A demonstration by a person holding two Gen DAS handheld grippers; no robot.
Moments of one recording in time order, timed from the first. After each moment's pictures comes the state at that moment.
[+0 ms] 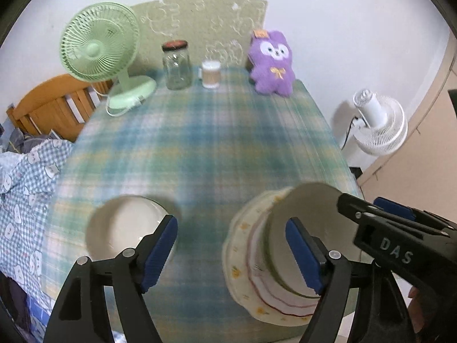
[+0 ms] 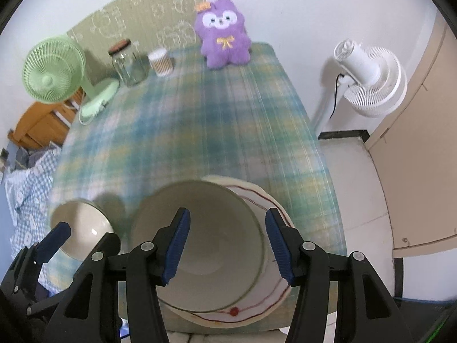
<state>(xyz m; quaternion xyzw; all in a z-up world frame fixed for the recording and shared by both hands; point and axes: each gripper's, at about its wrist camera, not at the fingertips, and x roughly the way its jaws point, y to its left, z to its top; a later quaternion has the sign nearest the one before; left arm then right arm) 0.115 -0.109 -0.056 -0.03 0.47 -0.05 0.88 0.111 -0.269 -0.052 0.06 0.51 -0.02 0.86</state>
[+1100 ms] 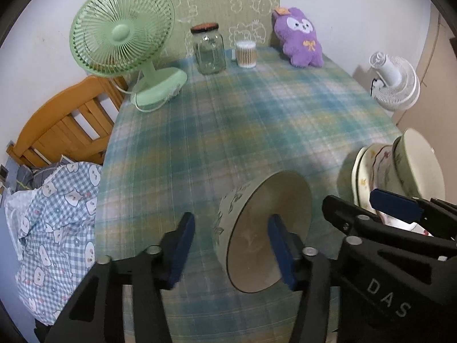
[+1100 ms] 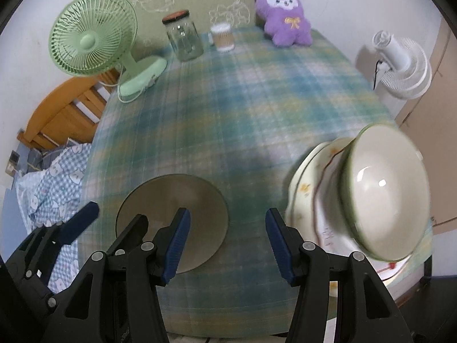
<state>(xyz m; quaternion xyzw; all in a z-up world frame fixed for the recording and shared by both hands) 0.131 0.024 -0.105 0.08 0.49 -0.08 0.87 0.108 -0.094 -0.107 0.09 0.53 0.00 0.84</state>
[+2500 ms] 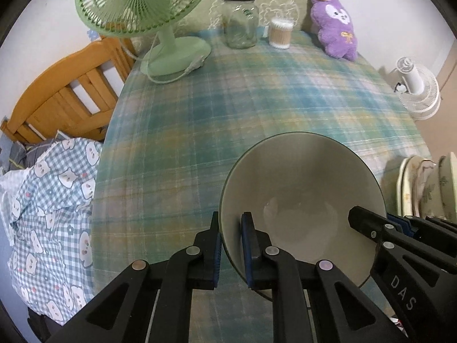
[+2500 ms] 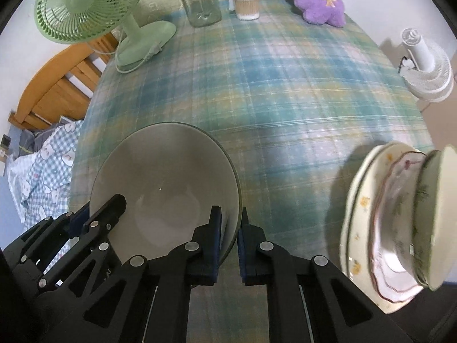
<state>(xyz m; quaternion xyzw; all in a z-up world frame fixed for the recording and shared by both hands) 0.176 0.070 -0.131 0.05 0.53 -0.06 0.85 0.153 -0.055 -0.137 0.07 0.58 0.00 0.81</state>
